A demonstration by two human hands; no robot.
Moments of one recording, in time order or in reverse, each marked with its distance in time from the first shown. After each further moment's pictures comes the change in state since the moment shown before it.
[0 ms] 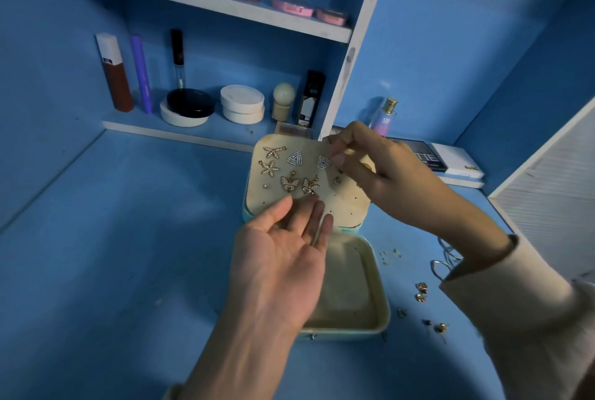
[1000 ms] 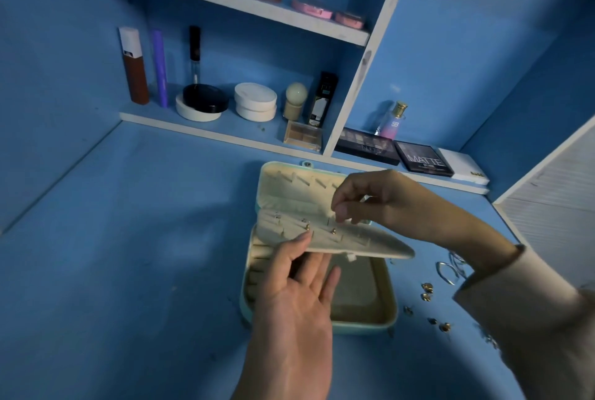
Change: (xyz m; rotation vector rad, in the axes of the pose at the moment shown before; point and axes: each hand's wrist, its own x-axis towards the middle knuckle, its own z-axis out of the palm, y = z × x) left_hand -0.036 -0.022 -0.030 0.087 -0.001 0.169; right_hand -0.009 0.008 0.012 0.253 -0.334 0.175
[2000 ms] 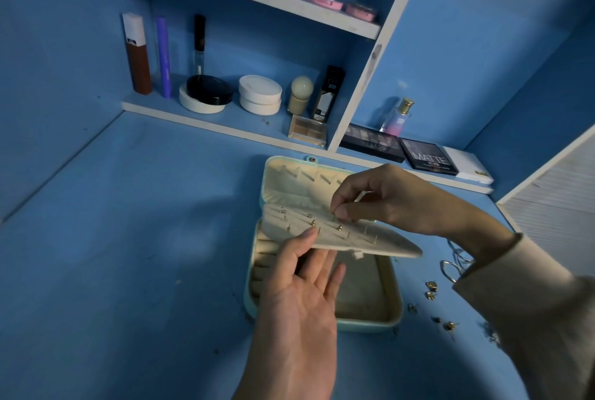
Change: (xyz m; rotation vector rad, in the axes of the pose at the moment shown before) left_hand 0.000 0.002 -0.003 -0.008 -0.016 0.002; right_hand 0.010 0.000 -0.002 -0.025 -0.094 -0.034
